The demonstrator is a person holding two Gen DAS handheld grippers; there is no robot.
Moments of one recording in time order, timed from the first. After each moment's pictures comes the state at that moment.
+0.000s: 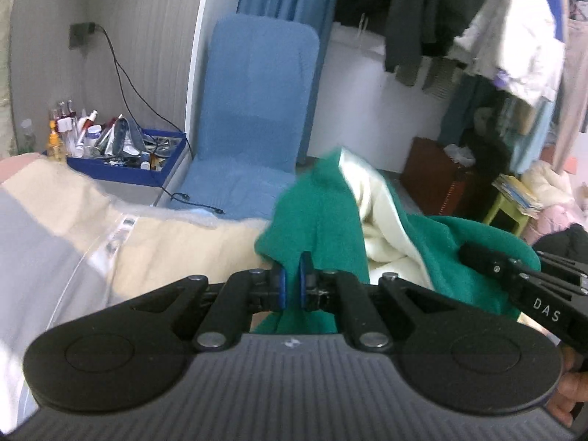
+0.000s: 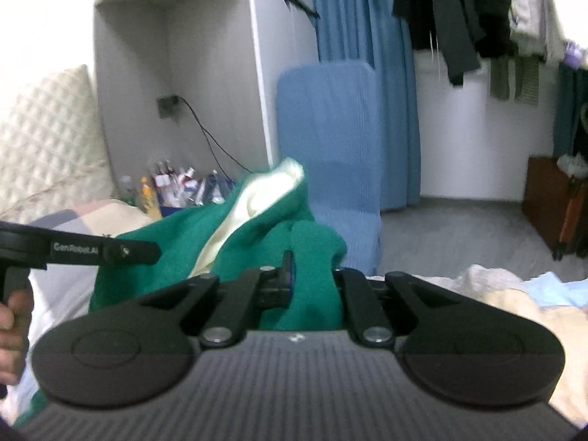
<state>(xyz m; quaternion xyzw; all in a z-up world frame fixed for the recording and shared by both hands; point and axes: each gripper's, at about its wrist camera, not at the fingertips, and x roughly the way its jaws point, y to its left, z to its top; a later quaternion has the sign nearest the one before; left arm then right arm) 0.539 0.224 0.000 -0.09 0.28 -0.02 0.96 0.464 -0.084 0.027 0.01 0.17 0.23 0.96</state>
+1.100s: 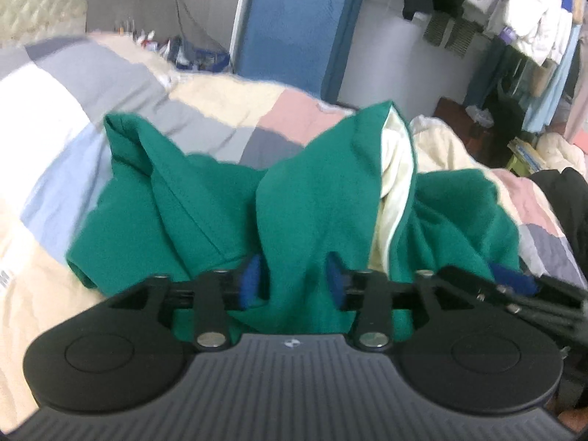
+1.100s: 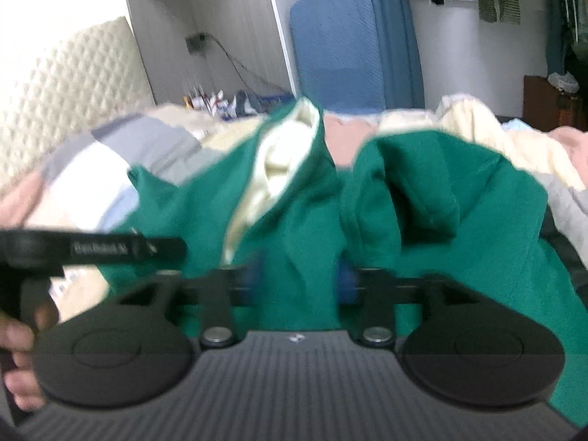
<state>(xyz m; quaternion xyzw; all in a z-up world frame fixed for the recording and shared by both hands) 0.300 0.138 -0.079 -0.12 0.34 0.05 0.93 0.254 -0.136 -0.049 0.04 0.28 0.25 0.93</state>
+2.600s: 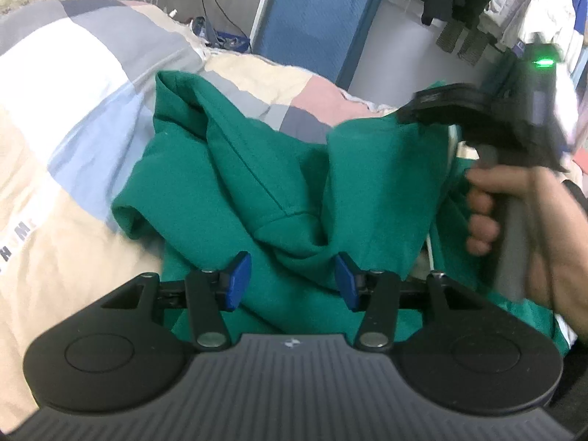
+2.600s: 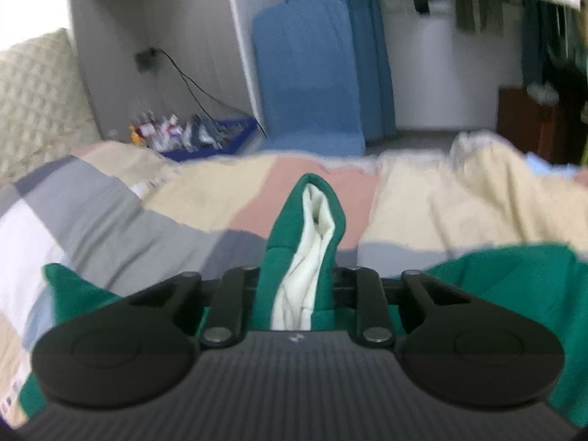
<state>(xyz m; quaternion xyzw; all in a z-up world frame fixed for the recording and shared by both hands) 0.267 0.190 -0.100 -0.17 0.35 0.05 0.92 0.383 -0.048 -0.037 0.03 0.26 0.18 0.95</state>
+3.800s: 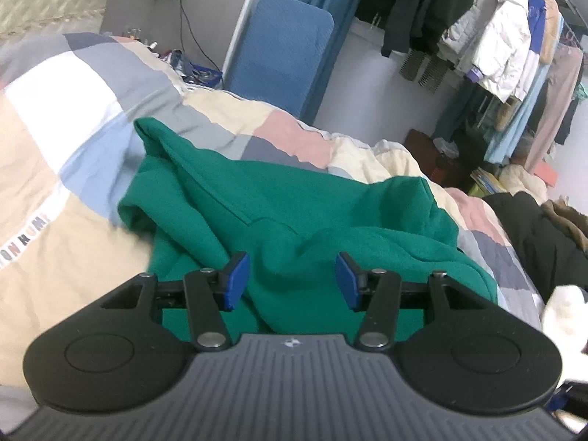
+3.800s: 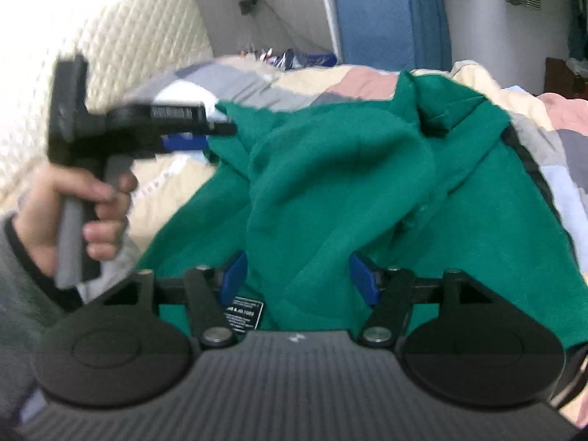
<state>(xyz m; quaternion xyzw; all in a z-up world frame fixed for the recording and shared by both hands) 0.186 0.158 -0.055 -0.18 0.30 0.01 0.94 0.066 -0.199 -0.023 0.01 0.34 0.30 0.89</state>
